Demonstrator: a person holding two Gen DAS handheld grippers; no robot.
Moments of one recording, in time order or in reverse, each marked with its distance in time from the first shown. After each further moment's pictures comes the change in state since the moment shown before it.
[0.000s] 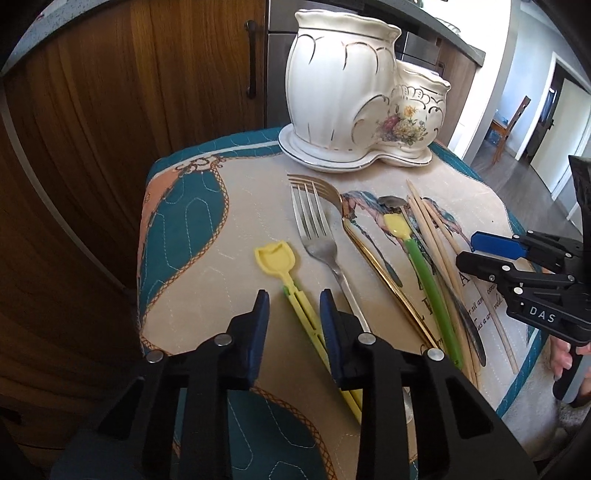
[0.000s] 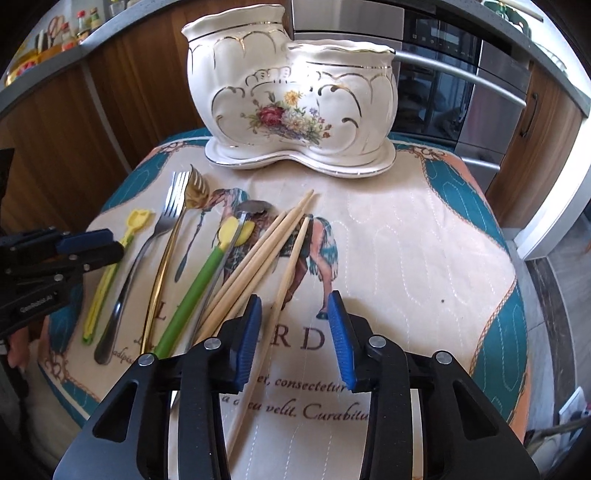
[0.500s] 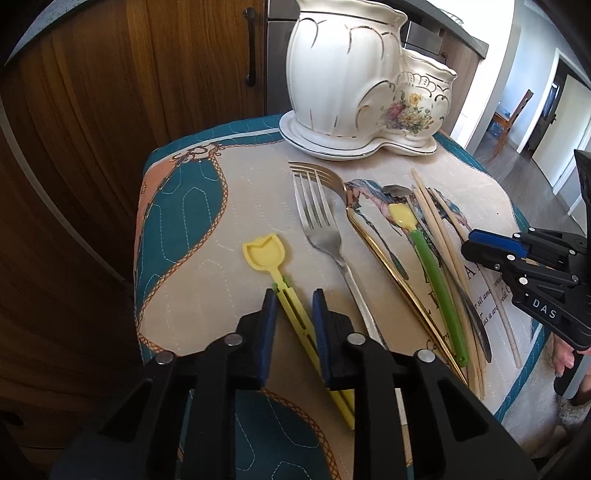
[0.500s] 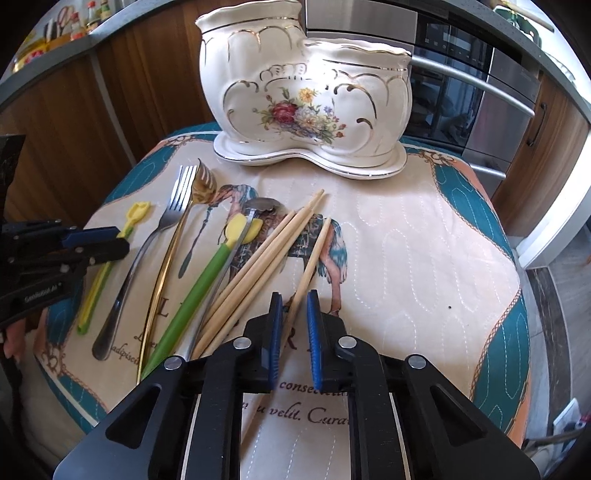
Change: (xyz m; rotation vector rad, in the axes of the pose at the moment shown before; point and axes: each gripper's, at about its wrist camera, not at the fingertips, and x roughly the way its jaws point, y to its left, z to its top) left arm 0.011 0.002 0.003 -0.005 0.051 -0.006; right arm 0.002 0.006 -0.001 -0.036 -0.002 0.014
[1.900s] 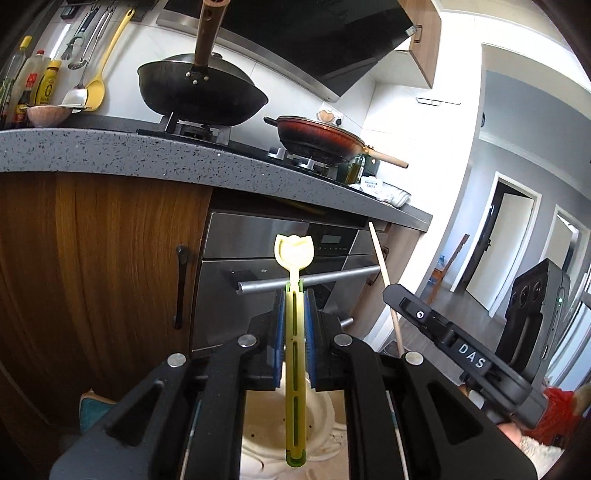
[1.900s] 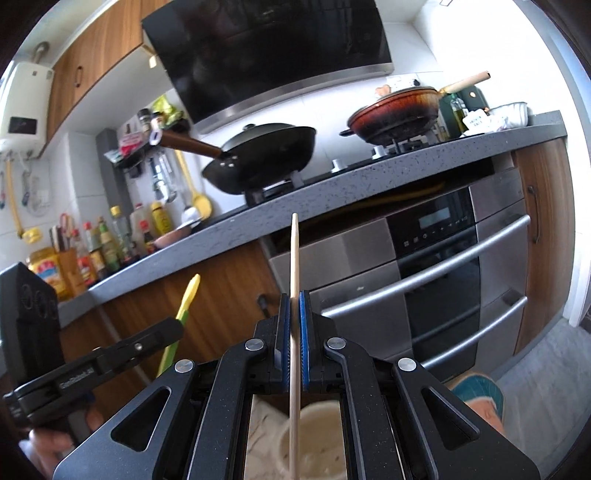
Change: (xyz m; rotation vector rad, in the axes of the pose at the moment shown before) left arm -0.061 -0.005 0.204 -0.103 -0.626 -0.298; right arm -0.064 -0.087 0.177 0.304 -0.746 0.158
